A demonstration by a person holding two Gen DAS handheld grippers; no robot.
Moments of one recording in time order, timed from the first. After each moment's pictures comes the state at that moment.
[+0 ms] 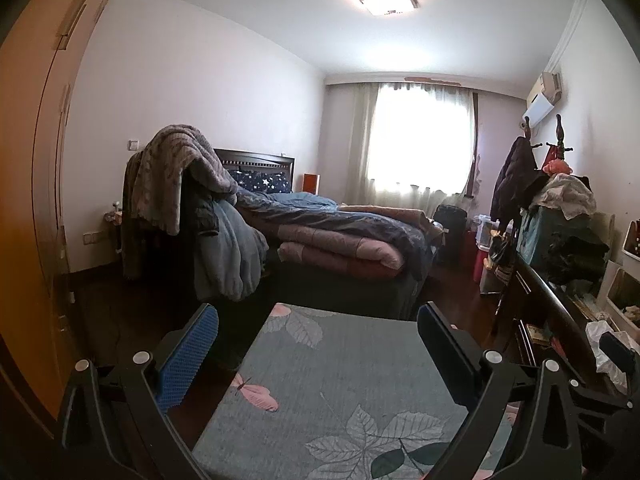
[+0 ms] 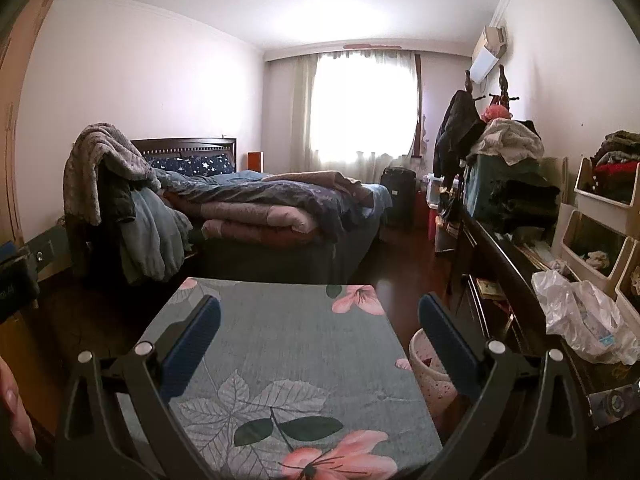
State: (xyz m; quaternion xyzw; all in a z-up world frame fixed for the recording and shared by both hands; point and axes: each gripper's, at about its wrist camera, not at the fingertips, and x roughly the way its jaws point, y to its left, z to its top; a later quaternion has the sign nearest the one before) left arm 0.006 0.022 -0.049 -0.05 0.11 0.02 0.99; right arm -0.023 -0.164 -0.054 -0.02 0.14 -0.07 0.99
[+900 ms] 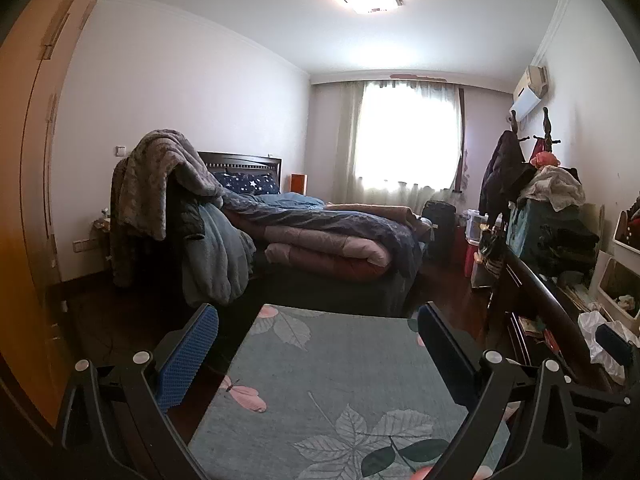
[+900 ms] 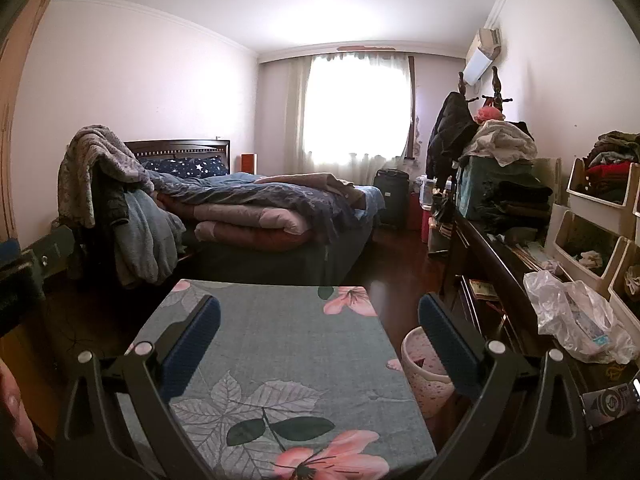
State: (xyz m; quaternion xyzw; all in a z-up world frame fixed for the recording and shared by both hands) left arm 0.010 0.012 -0.047 -0.04 0.12 0.00 0.99; right arm -0.027 -0.169 -0.055 -0.01 0.14 -0.08 0.99
